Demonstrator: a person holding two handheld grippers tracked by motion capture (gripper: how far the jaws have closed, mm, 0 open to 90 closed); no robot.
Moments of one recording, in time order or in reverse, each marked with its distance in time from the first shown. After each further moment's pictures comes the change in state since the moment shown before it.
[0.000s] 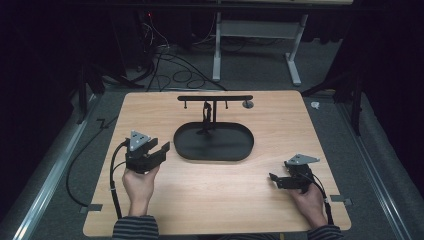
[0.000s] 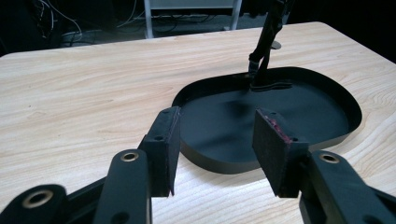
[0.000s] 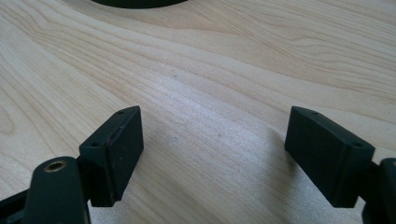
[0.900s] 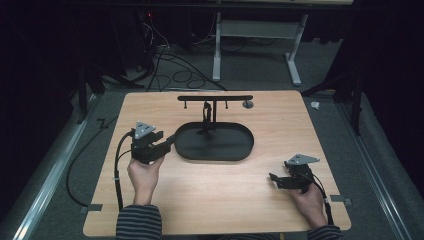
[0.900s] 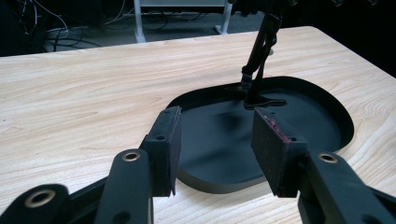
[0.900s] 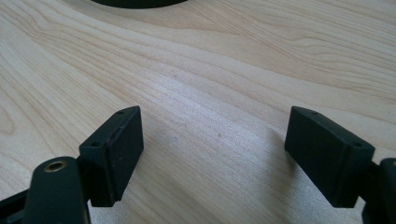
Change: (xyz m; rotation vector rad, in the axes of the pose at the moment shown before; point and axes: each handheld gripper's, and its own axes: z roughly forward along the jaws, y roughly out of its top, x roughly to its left) left arm 0.000 0.020 0.018 0.013 -0.041 -0.013; right arm 0.000 0.000 0.000 0.000 0.000 0.000
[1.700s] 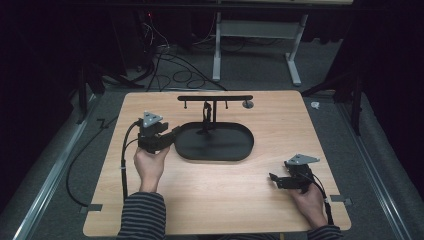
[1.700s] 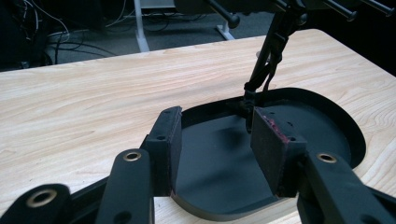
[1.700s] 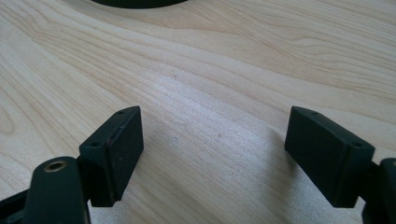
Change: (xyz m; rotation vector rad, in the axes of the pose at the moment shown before) left arm -0.001 0.021 0.023 0.008 0.010 0.018; right arm 0.000 0.000 0.000 0.000 0.000 -0.001
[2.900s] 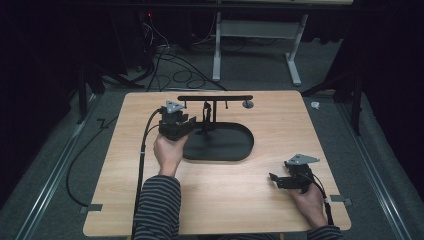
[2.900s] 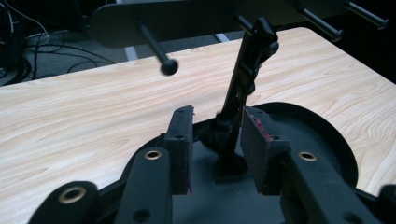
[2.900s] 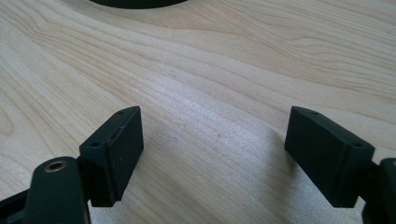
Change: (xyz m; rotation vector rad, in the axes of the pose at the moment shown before) left arm -0.029 0.029 0.048 0.036 -0.034 0.041; right arm 0.000 0.000 0.000 0.001 -0.002 0.004
